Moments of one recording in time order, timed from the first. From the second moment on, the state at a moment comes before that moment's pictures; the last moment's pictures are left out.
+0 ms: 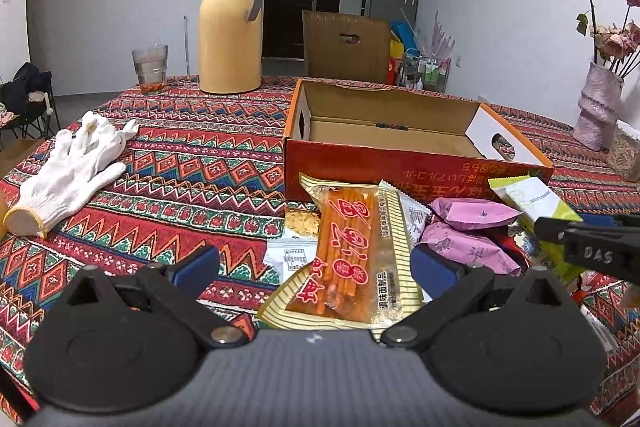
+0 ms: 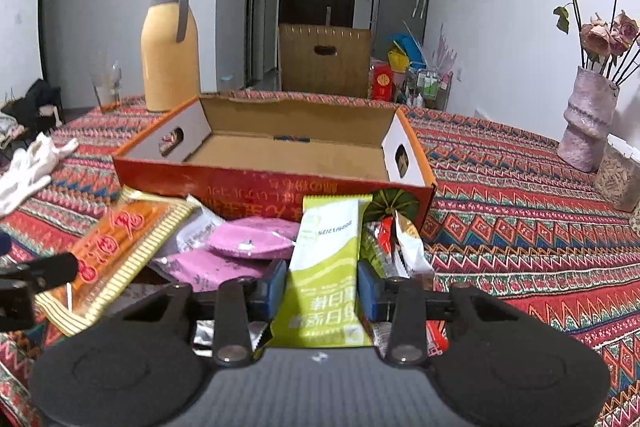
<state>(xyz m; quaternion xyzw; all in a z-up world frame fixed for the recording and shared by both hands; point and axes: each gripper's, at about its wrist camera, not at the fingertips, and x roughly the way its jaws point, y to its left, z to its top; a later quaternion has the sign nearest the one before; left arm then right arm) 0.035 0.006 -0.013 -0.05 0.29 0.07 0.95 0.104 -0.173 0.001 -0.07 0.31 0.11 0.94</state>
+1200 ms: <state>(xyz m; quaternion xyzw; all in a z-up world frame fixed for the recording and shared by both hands) 0.119 0.004 -0.042 -0.07 0.41 0.02 0.91 0.105 -0.208 -0.001 0.03 0.27 0.11 0.95</state>
